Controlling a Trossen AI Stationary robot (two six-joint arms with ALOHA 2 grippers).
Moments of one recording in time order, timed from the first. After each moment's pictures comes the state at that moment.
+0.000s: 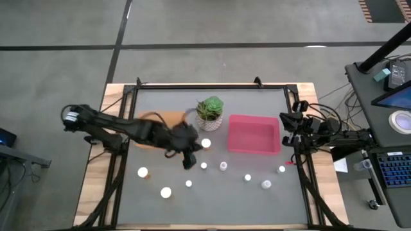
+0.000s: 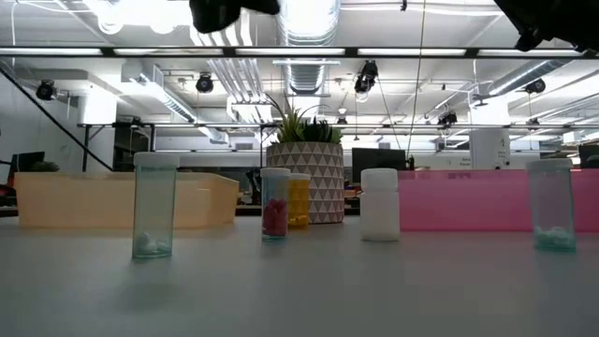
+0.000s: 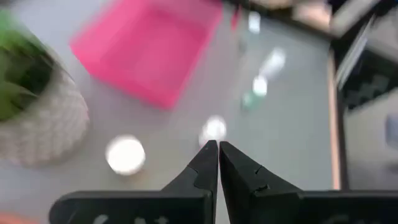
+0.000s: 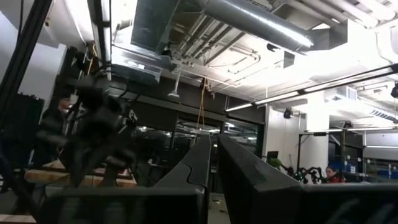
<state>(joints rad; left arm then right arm) -0.24 1.45 1.33 -0.60 -0.21 -0.52 0.01 0.04 0.07 0.53 0.20 -0.36</state>
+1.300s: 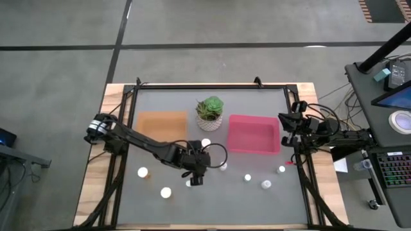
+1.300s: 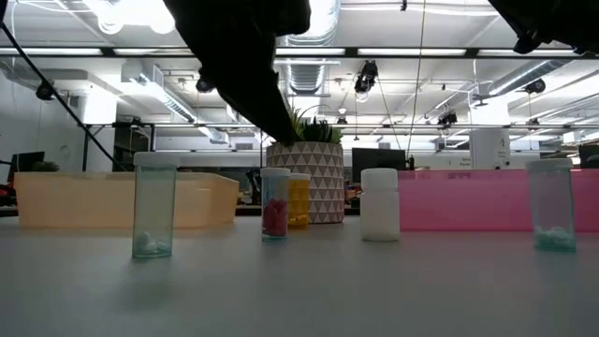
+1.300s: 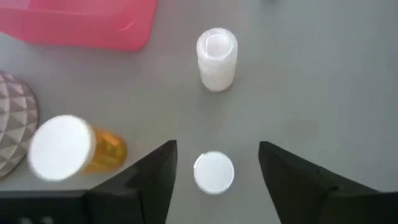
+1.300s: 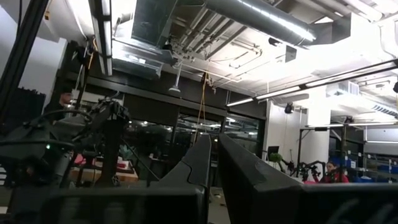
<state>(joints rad) -0.31 1.76 1.25 -0.44 -0.27 -0.28 0.01 0.04 0.07 0.51 0.20 -0.35</state>
